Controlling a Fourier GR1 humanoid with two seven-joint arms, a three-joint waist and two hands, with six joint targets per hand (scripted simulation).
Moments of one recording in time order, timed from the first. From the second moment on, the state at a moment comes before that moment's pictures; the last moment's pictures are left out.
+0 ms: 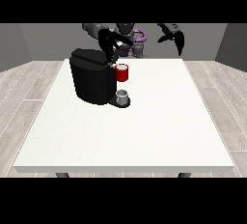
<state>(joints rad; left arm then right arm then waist) -0.29 0.08 0.11 -1.41 -0.12 -0.26 -0.12 -0.87 -0.24 -0.08 -1.05 0.13 -0.07 0.31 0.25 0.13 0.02</state>
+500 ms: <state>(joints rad) -0.36 0.07 0.08 -1.42 -0.11 -0.29 -0.11 -0.94 -0.29 -0.09 -1.15 0.15 -0.09 0.44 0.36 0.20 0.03</state>
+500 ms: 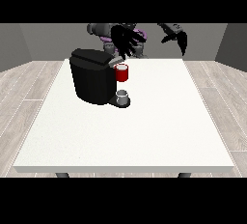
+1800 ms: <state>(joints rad) -0.44 0.08 0.06 -1.48 -0.07 -0.33 -0.09 -1.28 -0.20 -0.08 -0.90 0.19 -0.08 0.13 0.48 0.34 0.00</state>
